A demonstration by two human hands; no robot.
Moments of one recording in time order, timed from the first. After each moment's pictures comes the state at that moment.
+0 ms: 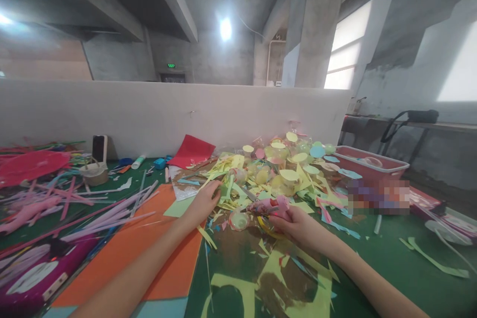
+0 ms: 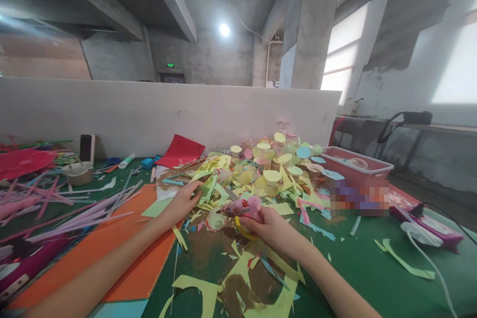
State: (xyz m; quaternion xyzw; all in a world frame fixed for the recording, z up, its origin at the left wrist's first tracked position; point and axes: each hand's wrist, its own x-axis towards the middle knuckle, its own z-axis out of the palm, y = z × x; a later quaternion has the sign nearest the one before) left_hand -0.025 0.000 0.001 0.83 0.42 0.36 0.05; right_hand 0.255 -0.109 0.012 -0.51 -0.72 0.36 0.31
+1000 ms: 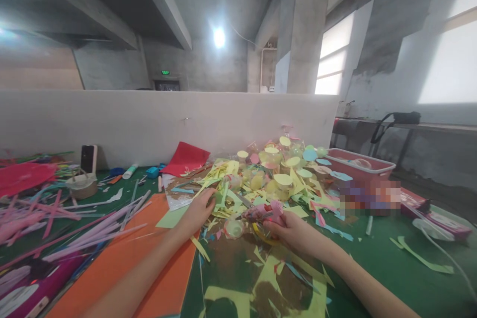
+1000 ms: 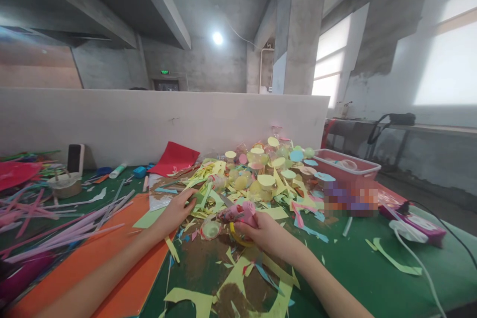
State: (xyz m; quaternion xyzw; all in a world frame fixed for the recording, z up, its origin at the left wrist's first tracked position) left_hand -0.028 0.003 -0.001 0.83 0.43 0.35 0.05; right_hand 0.254 -0.110 0.016 -0.55 -0.71 0.34 0.29
